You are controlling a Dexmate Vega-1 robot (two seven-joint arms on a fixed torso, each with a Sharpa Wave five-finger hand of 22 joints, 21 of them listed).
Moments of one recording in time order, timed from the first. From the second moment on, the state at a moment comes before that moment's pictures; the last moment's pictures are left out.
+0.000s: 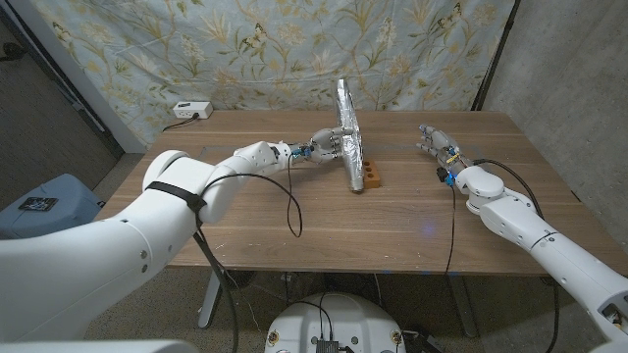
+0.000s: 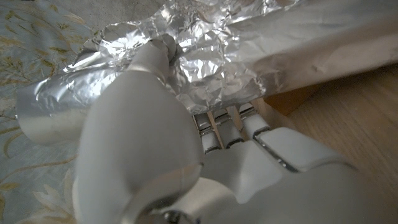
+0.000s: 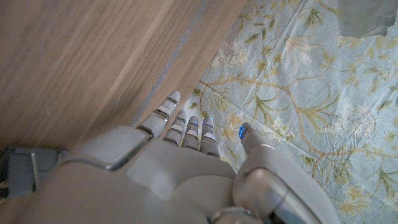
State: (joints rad) left arm 0.15 0.01 0.29 -0.34 -0.67 0.37 -0.76; left_hand 1.37 0.02 0.30 -0.17 0.57 0.67 -0.02 0.72 0.42 0.47 -0.07 0.96 0.93 0.61 -0.07 0.68 0.67 0.44 0.09 0.47 0.28; right arm -0.87 -0.70 -0.37 -1.50 0.51 0.01 -0.15; right_hand 0.26 0.16 0.45 0.05 0.18 0.12 0.00 0.19 0.18 0.03 0.00 0.19 0.19 0.01 -0.03 0.22 0.22 0.28 -0.04 0.19 0.16
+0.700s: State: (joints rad) left arm 0.17 -0.02 0.19 -0.34 -0.68 0.49 -0.78; left_hand 1.37 0.02 0.30 -0.17 0.59 0.67 -0.02 0.72 0.42 0.47 -0.06 0.96 0.94 0.61 -0.07 0.68 0.67 0.44 0.09 0.49 0.28; right arm -0.90 -0.73 -0.36 -1.59 0.51 -0.05 -0.17; right_hand 0.26 0.17 0.45 0.05 0.18 0.13 0.00 0.19 0.18 0.03 0.01 0.19 0.19 0.01 -0.03 0.22 0.22 0.28 -0.04 0.19 0.16
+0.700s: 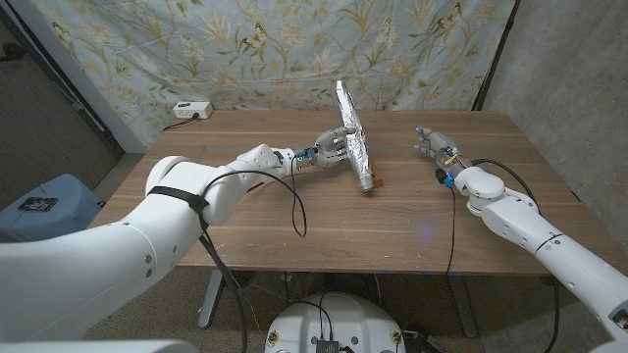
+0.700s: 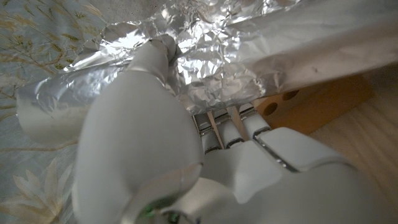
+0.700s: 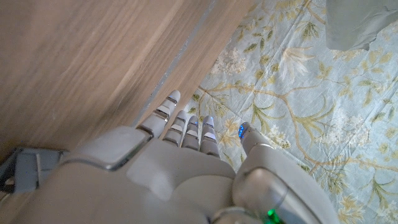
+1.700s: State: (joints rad) left arm 0.18 -0.06 0.07 -0.33 -0.64 0.57 -0.68; left_hand 1.36 0.01 0.30 -0.17 0.61 0.67 -0.01 0.72 0.42 0.48 -0.06 0.95 0.98 0.61 -0.07 0.72 0.67 0.44 0.09 0.51 0.28; right arm -0.91 -0.78 -0.37 -1.71 0.50 -0.18 -0.19; right_hand 0.28 0.17 0.45 0.03 0.18 0.14 0.01 0.19 0.18 0.03 0.01 0.19 0.19 0.01 -0.03 0.22 0.21 0.28 -0.04 0.19 0.16
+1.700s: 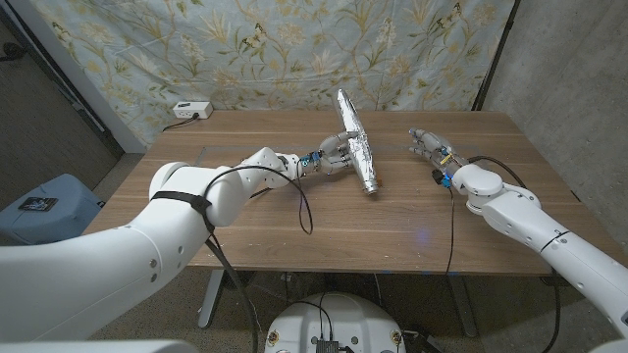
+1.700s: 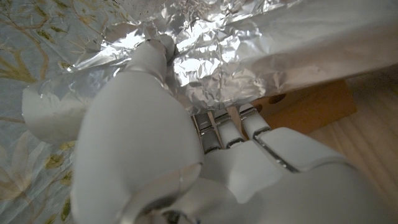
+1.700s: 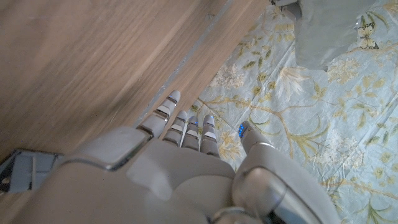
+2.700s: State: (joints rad) left arm 0.17 -0.07 -0.01 -0.34 -0.57 0.66 -0.68; left_hand 1.36 0.01 0.30 -0.17 0.63 0.67 -0.01 0.72 0.42 0.49 -0.05 0.93 1.00 0.61 -0.07 0.72 0.68 0.44 0.09 0.53 0.29; right arm -0.90 -0.88 -0.38 -1.94 0.49 -0.44 -0.23; right_hand 0.32 0.15 0.45 -0.02 0.18 0.17 0.06 0.19 0.18 0.05 0.07 0.20 0.19 0.03 -0.01 0.22 0.20 0.28 -0.04 0.19 0.16
